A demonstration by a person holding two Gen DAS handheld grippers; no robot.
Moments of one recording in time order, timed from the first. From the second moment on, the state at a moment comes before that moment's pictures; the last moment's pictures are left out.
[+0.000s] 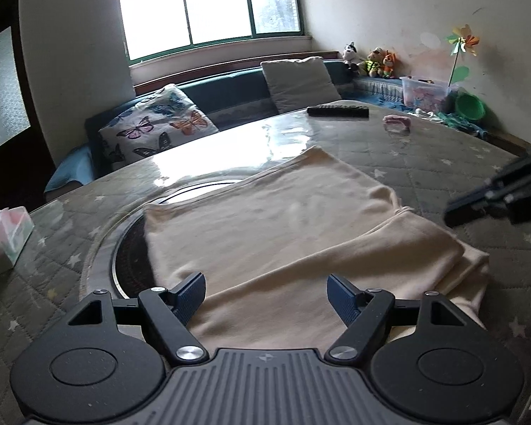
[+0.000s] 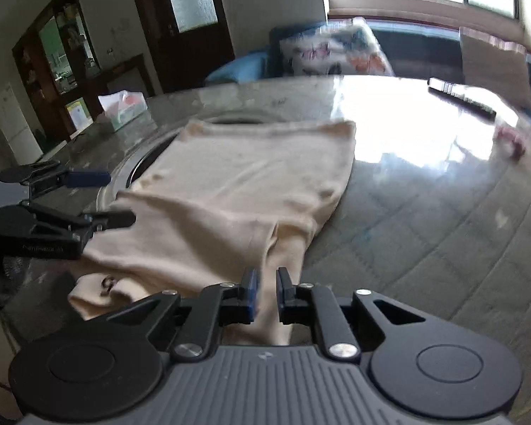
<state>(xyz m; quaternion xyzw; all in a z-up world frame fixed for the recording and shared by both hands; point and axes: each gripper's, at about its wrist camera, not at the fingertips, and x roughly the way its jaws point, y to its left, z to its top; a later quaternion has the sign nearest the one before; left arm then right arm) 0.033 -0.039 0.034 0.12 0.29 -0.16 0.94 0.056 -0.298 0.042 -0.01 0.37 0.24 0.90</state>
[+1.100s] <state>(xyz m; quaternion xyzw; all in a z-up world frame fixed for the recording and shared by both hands) 0.001 -0.066 0.031 0.13 0.29 -0.23 0.92 0.053 -0.275 0.042 -0.08 0.33 0.29 0.89</state>
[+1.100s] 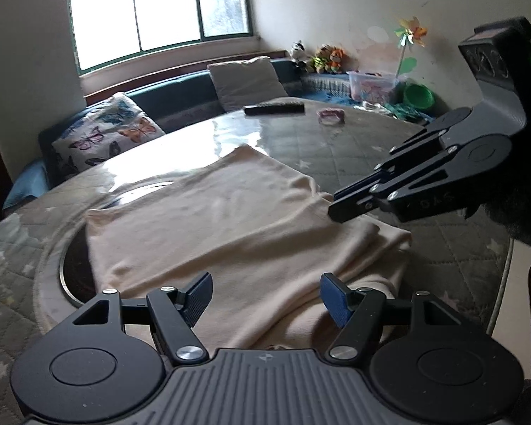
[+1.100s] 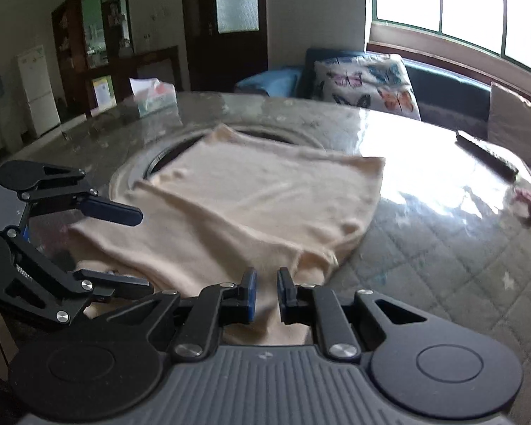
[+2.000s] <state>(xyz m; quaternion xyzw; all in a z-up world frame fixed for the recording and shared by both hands) -0.054 -0.052 0.015 0.26 0.28 -0.30 0.87 0.036 -0.264 0.022 -0.14 0.34 0.33 0.87</state>
